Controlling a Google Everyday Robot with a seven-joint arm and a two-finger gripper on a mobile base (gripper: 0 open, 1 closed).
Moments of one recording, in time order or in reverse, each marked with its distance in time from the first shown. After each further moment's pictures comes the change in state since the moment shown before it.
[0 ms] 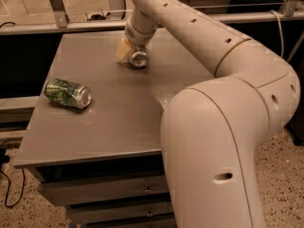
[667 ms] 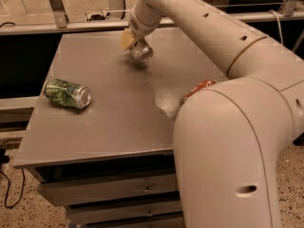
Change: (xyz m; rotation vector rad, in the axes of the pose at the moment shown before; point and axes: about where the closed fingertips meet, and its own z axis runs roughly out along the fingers) arm -0.022 -0.006 -0.034 0.025 -0.105 -0.037
